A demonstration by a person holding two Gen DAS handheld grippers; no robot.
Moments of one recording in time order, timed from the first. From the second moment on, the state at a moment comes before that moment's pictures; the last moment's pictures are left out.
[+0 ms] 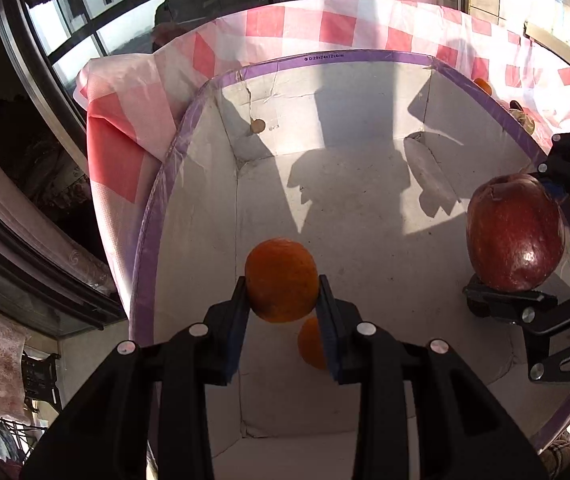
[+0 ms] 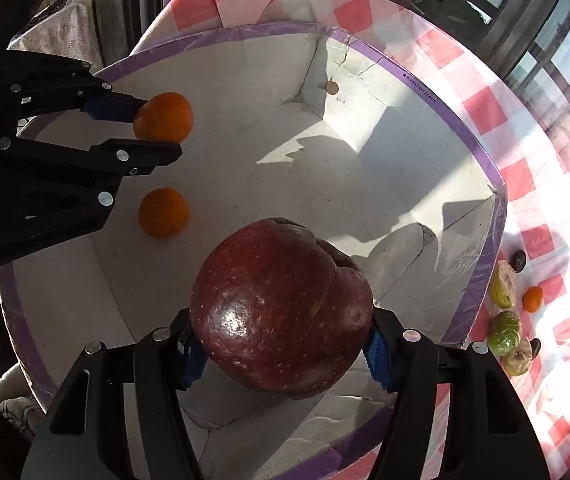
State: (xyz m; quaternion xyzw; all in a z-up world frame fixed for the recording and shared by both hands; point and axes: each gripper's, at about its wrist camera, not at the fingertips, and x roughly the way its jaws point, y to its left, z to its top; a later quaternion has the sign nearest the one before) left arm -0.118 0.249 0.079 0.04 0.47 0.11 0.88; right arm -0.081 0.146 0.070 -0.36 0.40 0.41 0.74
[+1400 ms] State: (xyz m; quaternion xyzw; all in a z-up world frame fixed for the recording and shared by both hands) left arm -0.131 0.243 0.096 0.04 0.38 0.18 0.90; right arm -0.087 0.093 0.097 -0.26 0.29 0.40 0.83
